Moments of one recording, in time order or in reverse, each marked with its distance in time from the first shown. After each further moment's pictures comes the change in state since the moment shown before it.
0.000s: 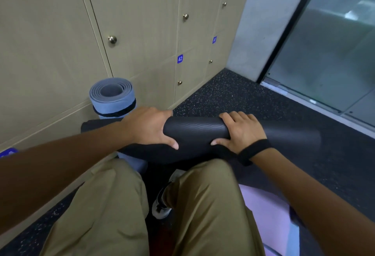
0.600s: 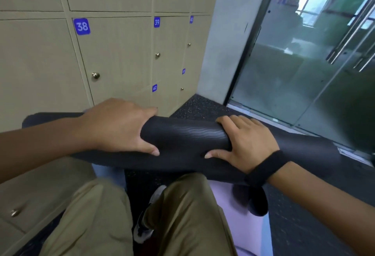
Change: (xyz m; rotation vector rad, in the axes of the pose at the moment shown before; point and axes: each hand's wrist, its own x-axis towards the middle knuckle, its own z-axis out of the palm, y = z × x) left_hand -0.104 0.059 -0.165 0.174 0.128 0.083; right_hand -0.103 -0.011 -0.174 -0.069 0.303 -0.023
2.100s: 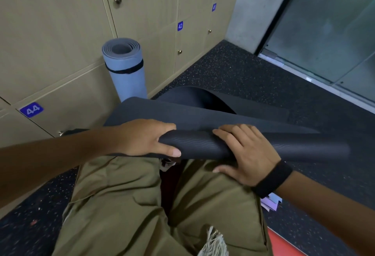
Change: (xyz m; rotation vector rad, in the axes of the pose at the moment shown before) left_hand -0.086 0.037 0.156 -0.712 -0.413 0.080; right_hand -0.116 -0.085 0.078 0.248 -0.200 -0.239
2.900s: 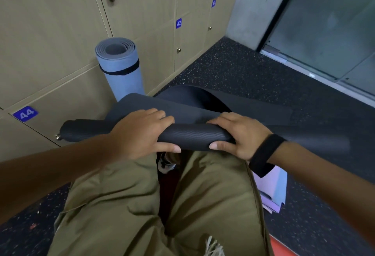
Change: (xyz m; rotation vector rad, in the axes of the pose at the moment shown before) left_hand 0.025 -0.013 0.010 0.568 0.414 0.073; right_hand 0.052 0.041 0.000 0.295 -0.322 0.108
